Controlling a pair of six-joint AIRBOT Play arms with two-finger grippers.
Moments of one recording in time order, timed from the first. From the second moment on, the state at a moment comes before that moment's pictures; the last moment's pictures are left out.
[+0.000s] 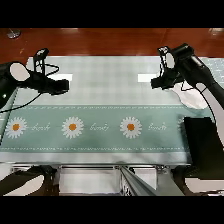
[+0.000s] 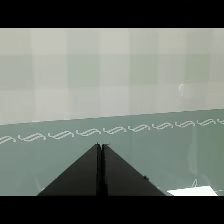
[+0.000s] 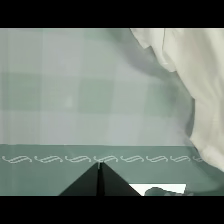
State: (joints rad) left arm -0.13 -1.22 1.10 1.31 -1.05 -1.63; right arm 0.30 -1.56 1.48 -1.84 1.37 1.82
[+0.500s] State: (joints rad) left arm -0.13 -1.22 1.10 1.31 -1.05 -1.63; right arm 0.30 -1.56 1.48 -1.84 1.37 1.82
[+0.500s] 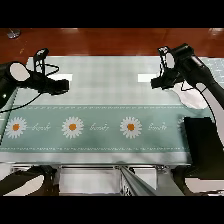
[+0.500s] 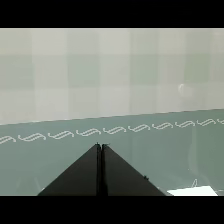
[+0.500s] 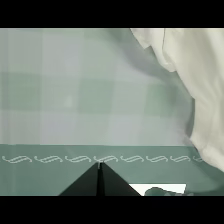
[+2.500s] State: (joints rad) left arm -0.07 -0.59 0.85 1.14 -1.10 -1.48; right arm -0.03 -1.01 1.76 -1.26 1.00 1.52
